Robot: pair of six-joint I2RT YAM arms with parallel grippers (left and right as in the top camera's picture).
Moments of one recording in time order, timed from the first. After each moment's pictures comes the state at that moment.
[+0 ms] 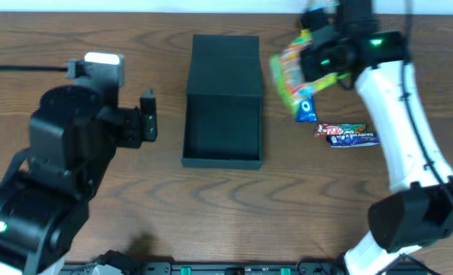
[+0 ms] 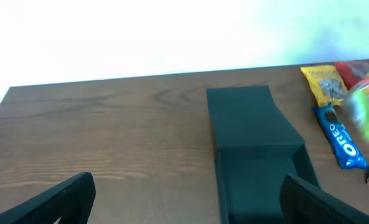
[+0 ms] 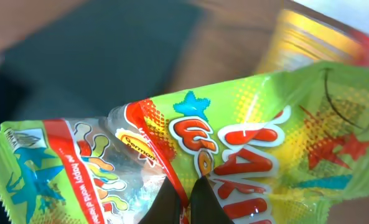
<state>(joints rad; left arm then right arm) -0.38 1.06 1.59 -1.05 -0.26 -0.12 0.20 1.82 1.82 -1.01 -0.20 -0.27</state>
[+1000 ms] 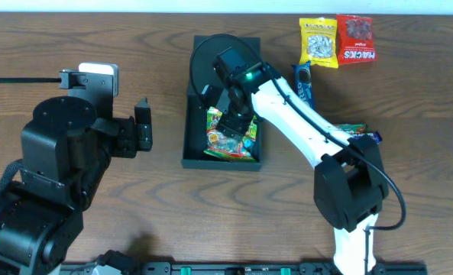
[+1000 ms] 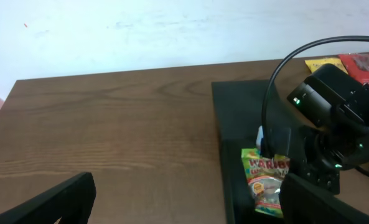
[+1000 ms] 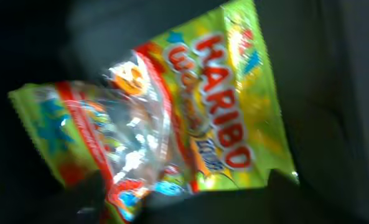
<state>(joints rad) -0.38 1.04 1.59 -1.11 -0.27 -0.12 0.59 2.09 1.76 -1.06 -0.07 -0.51</state>
